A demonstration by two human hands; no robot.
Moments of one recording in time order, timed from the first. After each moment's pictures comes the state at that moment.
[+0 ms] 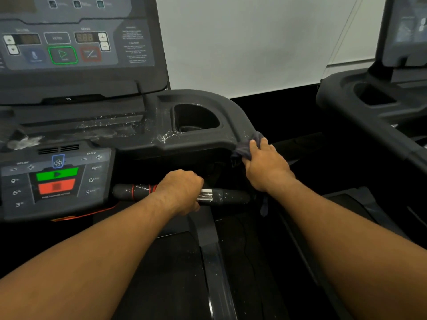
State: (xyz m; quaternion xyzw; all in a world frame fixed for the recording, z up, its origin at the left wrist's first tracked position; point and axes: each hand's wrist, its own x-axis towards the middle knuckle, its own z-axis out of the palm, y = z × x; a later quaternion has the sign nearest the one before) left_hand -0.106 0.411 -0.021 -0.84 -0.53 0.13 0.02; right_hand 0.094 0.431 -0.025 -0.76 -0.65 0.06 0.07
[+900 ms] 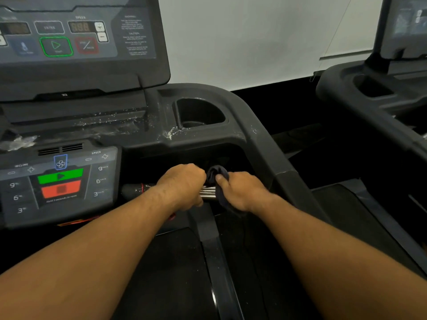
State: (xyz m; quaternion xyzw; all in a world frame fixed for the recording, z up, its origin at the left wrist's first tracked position) left_hand -0.129 0.422 -0.015 -0.85 -0.52 0.12 -0.03; right_hand 0.027 0.405 -0.047 -0.70 -0.66 0.27 0.06
